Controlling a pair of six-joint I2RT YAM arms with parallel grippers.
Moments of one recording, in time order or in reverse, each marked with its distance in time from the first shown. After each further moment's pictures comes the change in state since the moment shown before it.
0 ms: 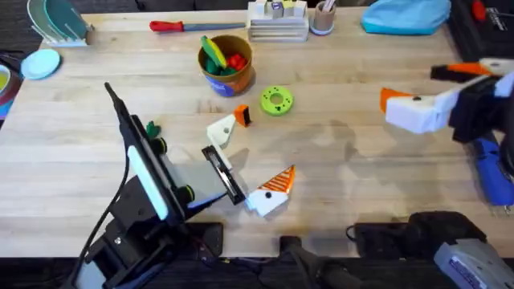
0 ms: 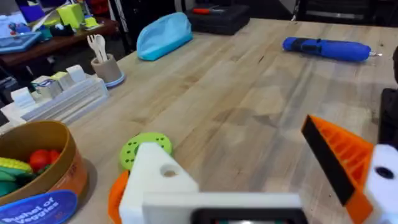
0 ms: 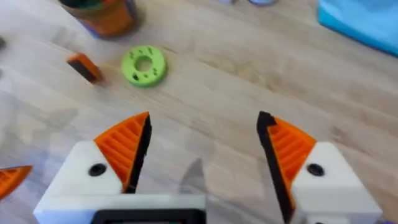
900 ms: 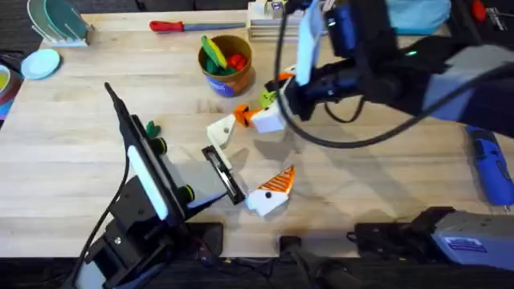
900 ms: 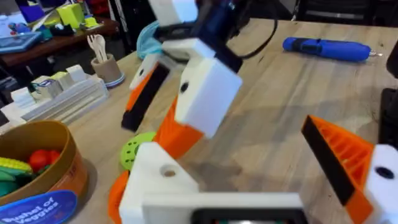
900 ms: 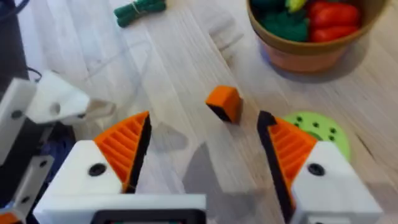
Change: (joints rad) left arm 0.000 0.000 0.000 0.000 0.000 0.000; right arm 0.564 0.773 0.030 0.627 -0.245 0.065
